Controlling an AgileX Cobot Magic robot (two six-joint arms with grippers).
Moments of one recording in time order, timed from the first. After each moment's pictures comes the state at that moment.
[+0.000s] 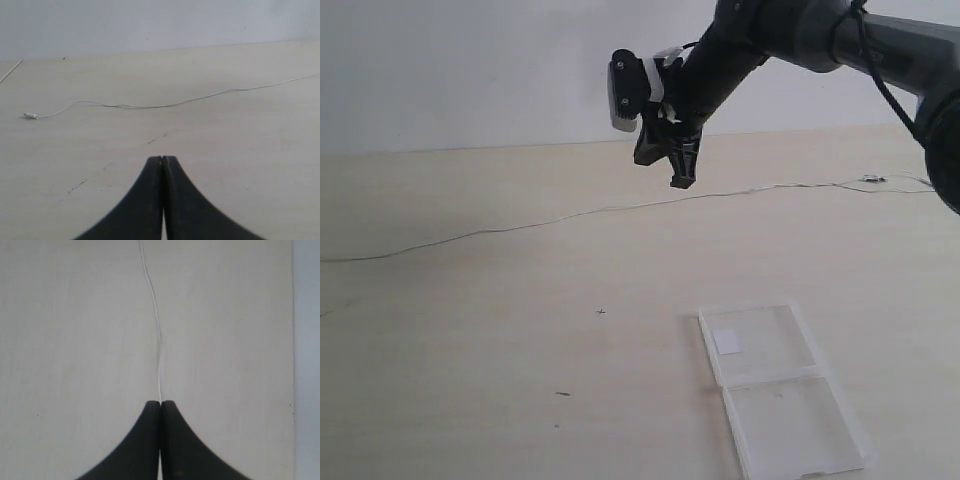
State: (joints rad) left arm 0.18 0.01 0.00 0.02 0.37 0.02; right arm 0.38 2.38 -2.15 0.34 0.98 -1.47
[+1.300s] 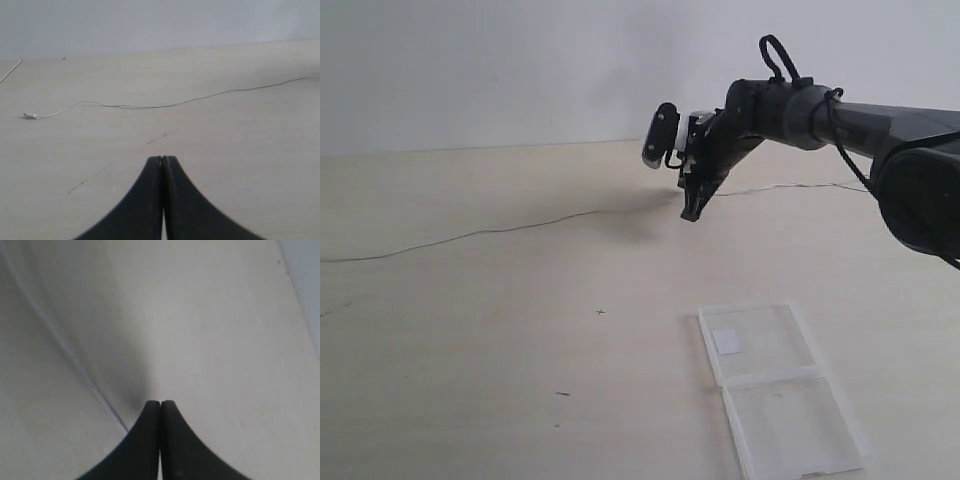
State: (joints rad) left arm 0.18 0.01 0.00 0.02 0.37 0.02; right arm 0.31 2.60 -2.16 0.15 0.61 -1.09
